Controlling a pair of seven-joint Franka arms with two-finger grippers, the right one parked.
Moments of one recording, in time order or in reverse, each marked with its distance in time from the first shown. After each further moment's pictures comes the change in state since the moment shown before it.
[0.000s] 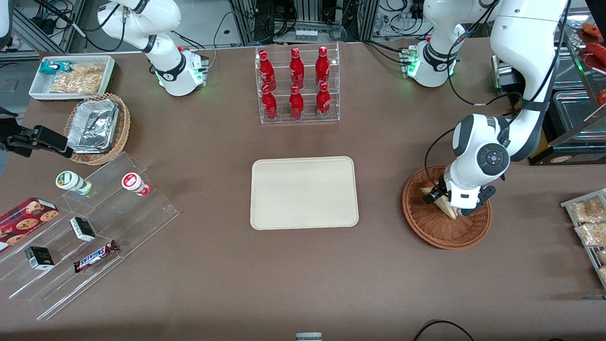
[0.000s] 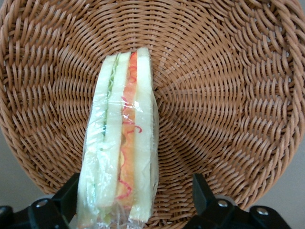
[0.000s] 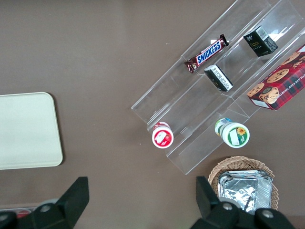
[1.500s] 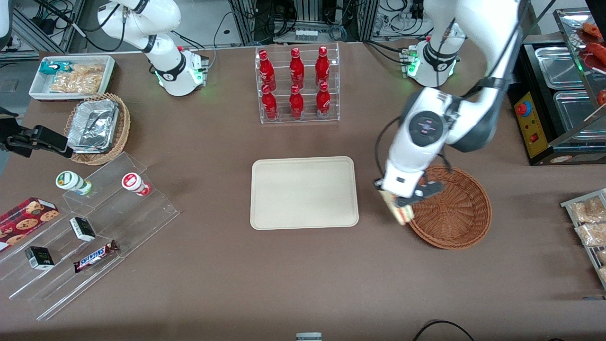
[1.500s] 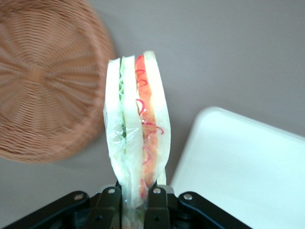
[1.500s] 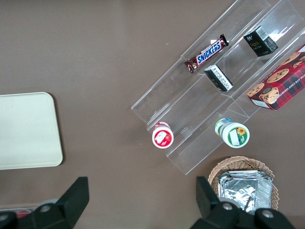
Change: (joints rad) arm -0.344 -0.008 -0.016 0.289 0.013 -0.202 -0.012
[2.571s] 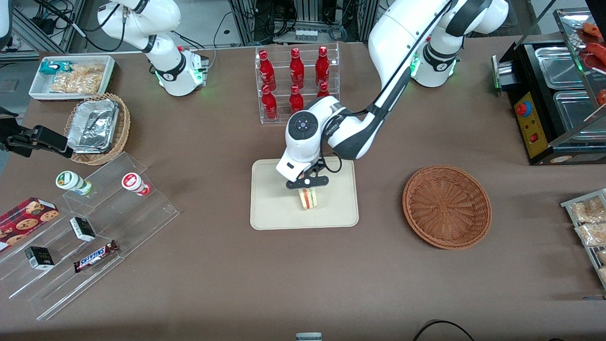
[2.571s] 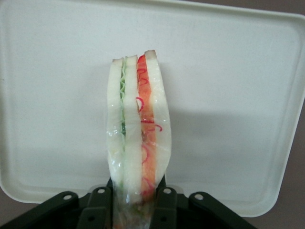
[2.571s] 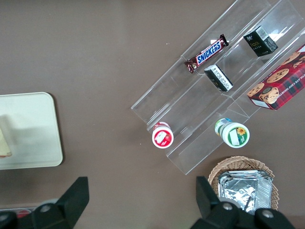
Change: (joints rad) arm -0.324 0.372 -0.002 0.325 -0.035 0.055 -0.086
